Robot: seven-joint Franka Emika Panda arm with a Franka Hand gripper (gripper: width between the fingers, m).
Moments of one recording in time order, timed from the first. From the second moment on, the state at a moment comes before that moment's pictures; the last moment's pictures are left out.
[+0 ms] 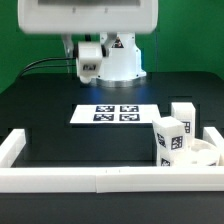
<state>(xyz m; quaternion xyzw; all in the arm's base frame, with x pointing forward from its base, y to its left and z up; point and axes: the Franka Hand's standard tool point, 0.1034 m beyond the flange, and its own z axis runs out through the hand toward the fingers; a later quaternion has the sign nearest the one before) 0.531 -0.070 0.181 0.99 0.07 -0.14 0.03</state>
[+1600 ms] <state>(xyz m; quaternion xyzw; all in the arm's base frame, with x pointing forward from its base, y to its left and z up) 0.595 0.077 0.170 0.99 -0.06 0.13 0.01</state>
